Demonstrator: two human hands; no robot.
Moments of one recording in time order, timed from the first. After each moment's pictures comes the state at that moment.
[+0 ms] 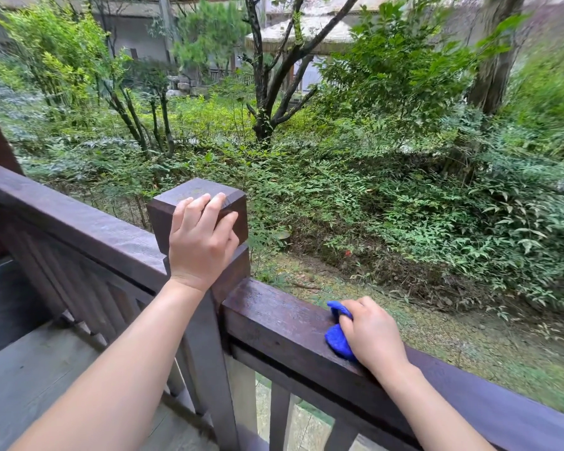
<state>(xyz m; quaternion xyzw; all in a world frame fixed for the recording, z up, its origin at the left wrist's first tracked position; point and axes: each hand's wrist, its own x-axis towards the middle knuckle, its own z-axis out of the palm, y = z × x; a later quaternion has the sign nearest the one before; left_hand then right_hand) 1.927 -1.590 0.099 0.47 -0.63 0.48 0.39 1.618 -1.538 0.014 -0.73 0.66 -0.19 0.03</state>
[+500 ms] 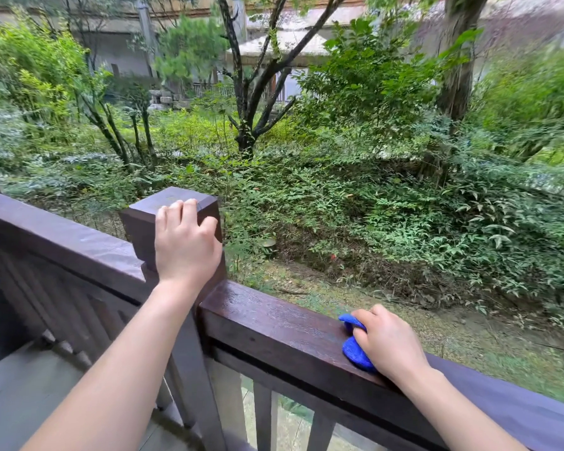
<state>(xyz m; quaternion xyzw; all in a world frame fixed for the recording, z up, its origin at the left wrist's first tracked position) 1.885 -1.556 0.128 0.64 -0.63 0.33 0.28 1.541 -1.501 0.024 -0.73 0.67 -0.13 0.00</state>
